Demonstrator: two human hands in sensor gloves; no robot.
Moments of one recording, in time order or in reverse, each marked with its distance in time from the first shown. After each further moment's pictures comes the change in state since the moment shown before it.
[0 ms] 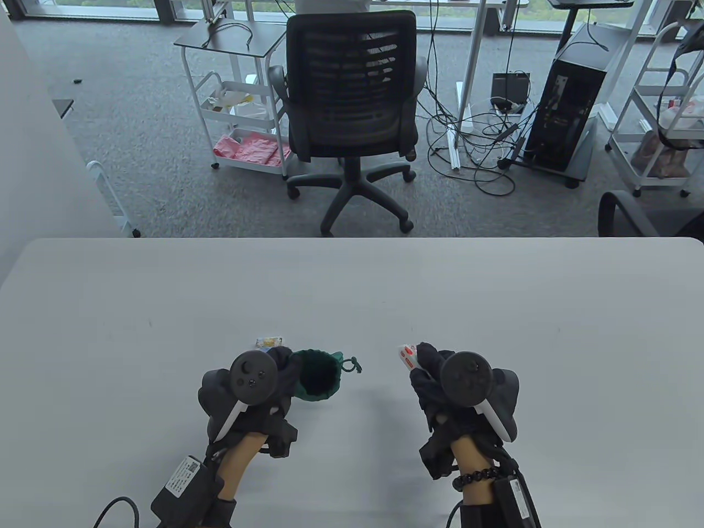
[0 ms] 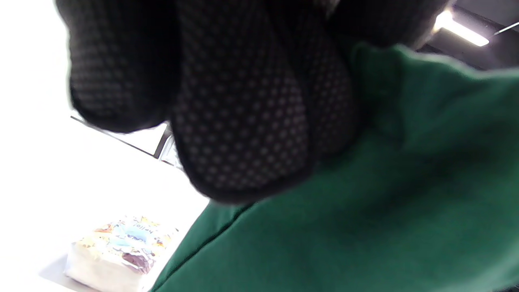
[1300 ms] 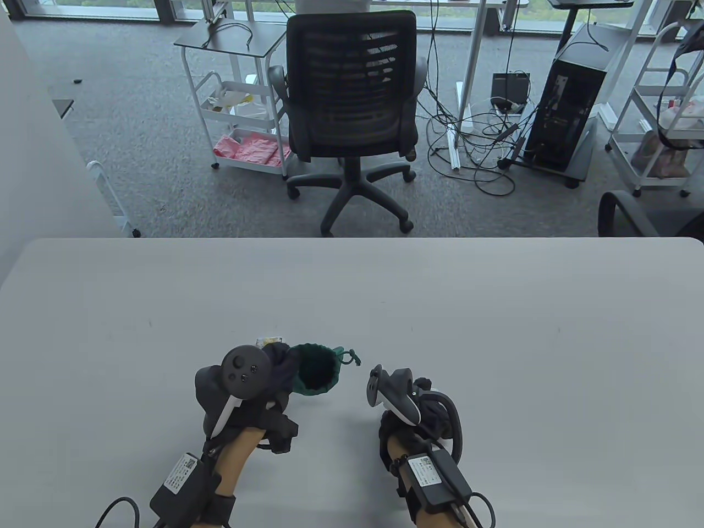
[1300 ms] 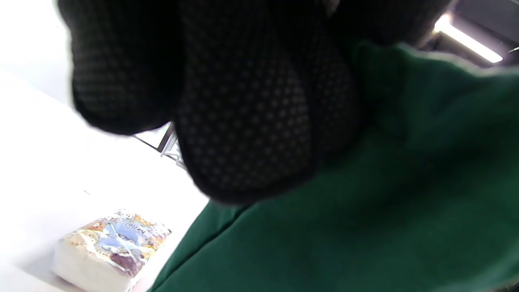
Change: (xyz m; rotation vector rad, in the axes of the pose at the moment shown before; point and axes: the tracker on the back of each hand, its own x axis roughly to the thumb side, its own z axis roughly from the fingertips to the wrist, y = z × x) left_hand -0.005 0.007 -0.003 0.011 0.031 0.067; right_hand -0.008 0.151 -0.017 0.490 0.386 0.768
